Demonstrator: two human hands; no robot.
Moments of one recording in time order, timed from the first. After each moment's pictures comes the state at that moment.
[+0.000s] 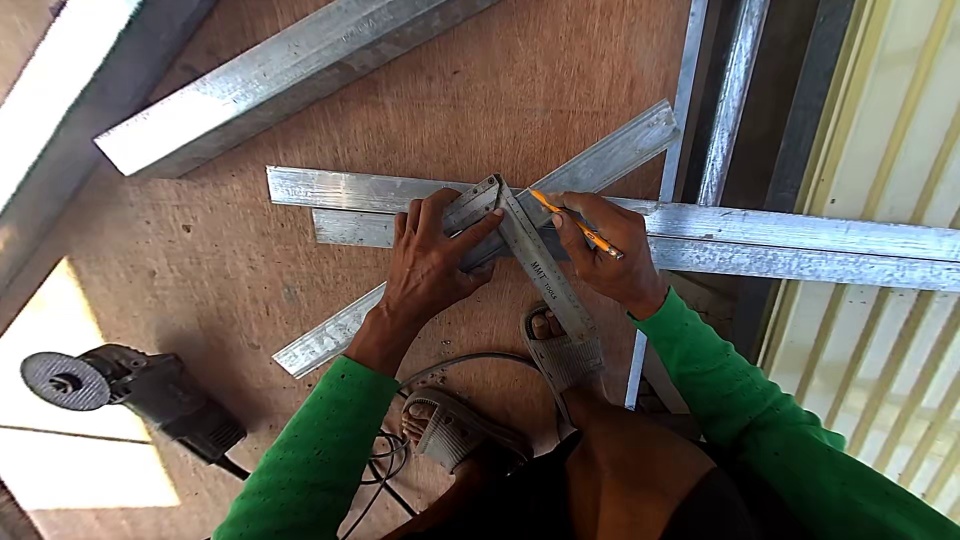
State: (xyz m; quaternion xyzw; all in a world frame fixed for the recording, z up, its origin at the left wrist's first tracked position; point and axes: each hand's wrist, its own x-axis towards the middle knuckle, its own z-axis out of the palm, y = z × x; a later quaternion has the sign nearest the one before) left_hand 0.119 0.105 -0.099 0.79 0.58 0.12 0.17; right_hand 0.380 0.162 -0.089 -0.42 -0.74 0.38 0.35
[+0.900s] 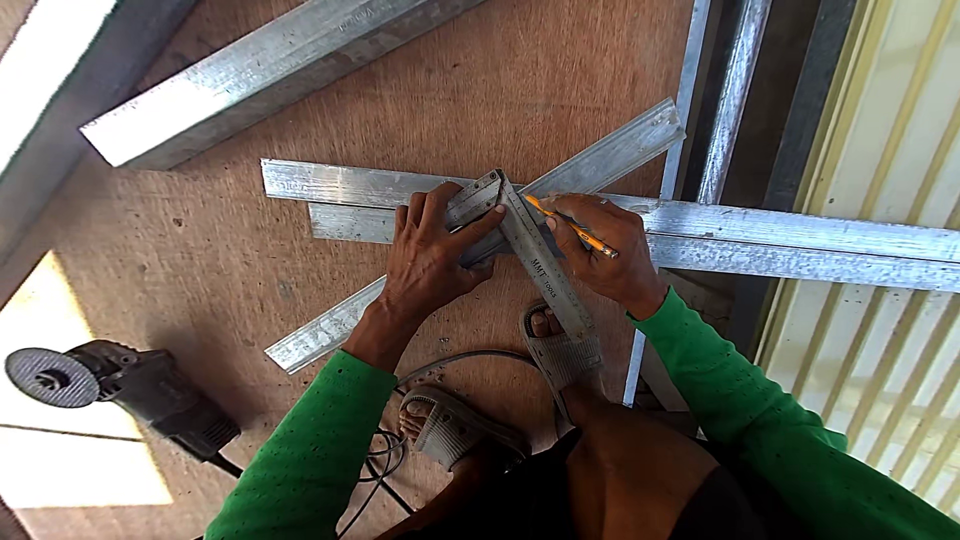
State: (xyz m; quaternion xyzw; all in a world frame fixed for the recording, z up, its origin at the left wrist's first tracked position) left_hand 0.119 0.109 -0.099 0.79 0.57 0.12 0.18; right_hand 0.378 0.161 -0.088 -0.42 -0.77 0.36 0.33
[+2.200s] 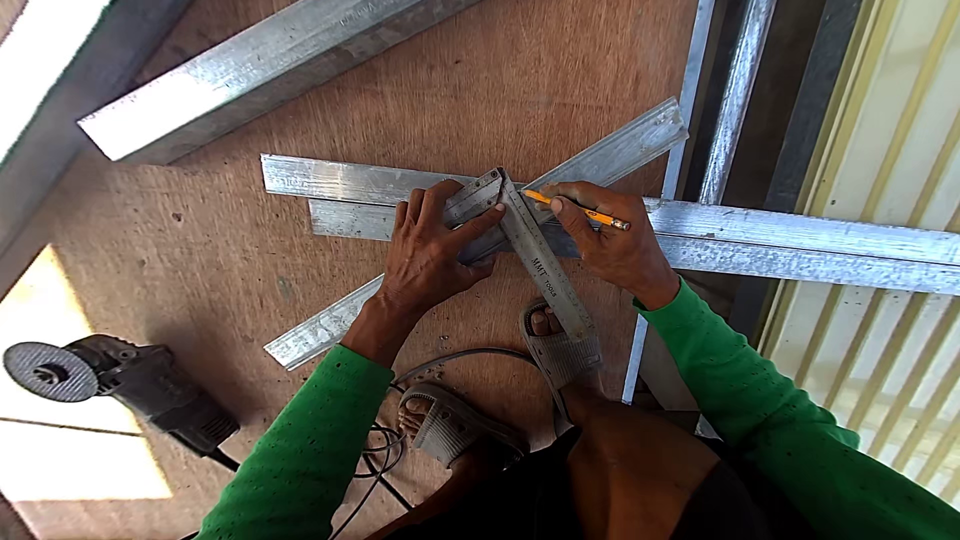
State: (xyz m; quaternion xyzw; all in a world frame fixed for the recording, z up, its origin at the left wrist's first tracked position) left_hand 0.115 0.110 -0.106 0.79 0.57 0.14 0.17; right_hand 0.378 0.177 -0.078 -0.44 -0.71 0.46 0.29
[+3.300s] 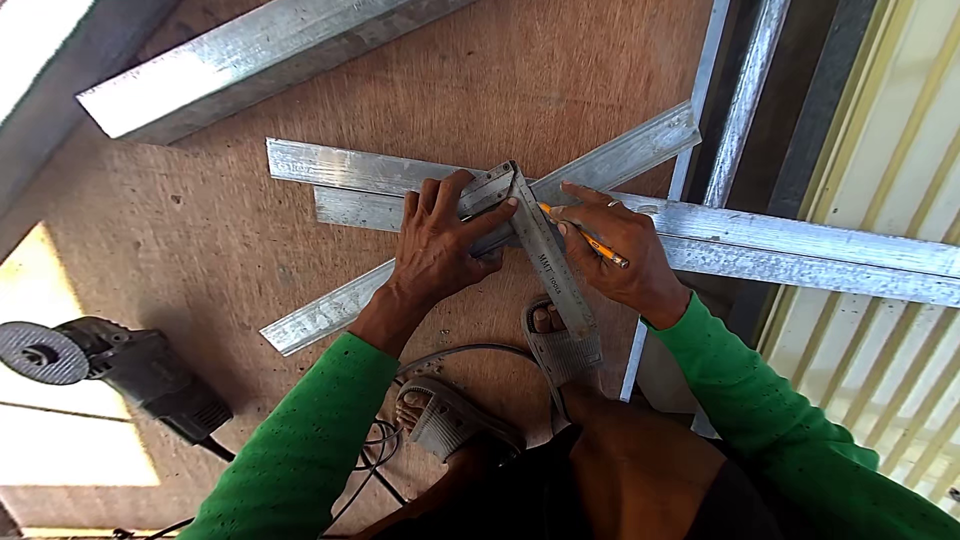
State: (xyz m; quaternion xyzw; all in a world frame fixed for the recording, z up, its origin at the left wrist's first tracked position) left_hand 0.121 0.111 -0.105 0.79 0.57 0.13 0.16; right_hand 0.384 0.156 -0.063 -0.42 -0.79 0.38 0.22
